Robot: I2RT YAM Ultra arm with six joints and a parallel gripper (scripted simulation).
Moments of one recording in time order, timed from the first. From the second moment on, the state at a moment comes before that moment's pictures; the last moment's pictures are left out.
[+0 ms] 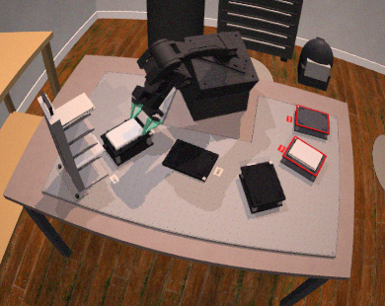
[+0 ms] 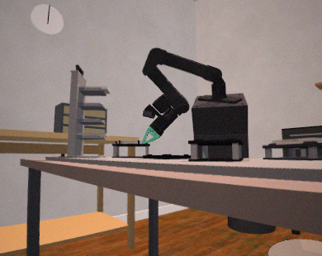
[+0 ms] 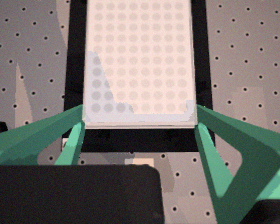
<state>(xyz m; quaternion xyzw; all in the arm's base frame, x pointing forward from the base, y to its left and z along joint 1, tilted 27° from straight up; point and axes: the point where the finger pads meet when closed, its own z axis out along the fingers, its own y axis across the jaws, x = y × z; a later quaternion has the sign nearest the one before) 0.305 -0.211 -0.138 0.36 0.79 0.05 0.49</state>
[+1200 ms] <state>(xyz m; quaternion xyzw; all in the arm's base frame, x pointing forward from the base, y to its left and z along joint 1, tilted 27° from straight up) 0.303 -0.210 -0.134 0.36 0.79 0.05 0.49</state>
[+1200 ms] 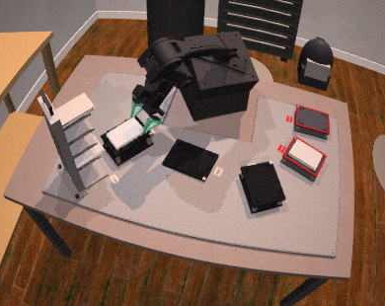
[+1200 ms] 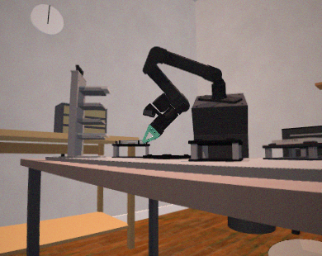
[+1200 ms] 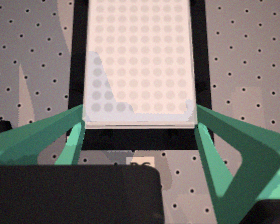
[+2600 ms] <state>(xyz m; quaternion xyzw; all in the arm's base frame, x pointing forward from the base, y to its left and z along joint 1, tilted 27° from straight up) 0.287 -0.216 -0.099 0.36 0.80 0.05 0.48</state>
